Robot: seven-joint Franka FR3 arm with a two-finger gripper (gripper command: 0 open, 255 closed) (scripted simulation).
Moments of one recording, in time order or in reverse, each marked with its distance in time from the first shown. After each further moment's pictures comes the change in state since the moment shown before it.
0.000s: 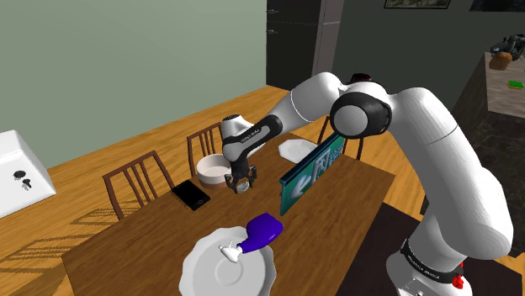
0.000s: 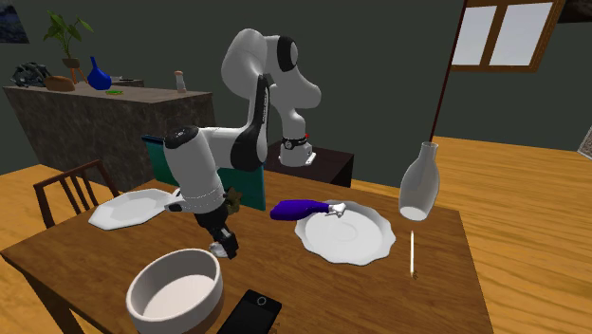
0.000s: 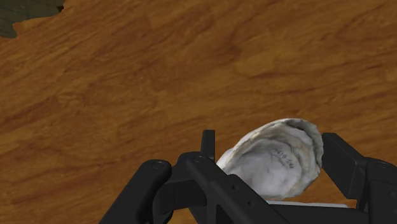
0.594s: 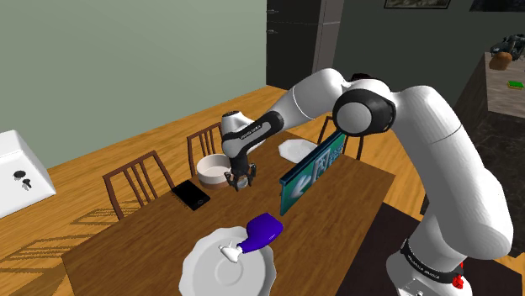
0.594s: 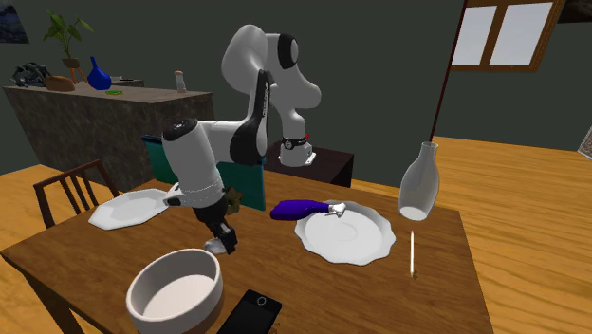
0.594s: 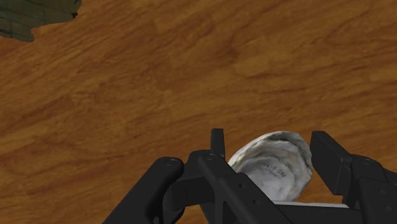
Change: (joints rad) arm 0.000 -0.029 0.001 -0.006 0.001 -0.022 0.001
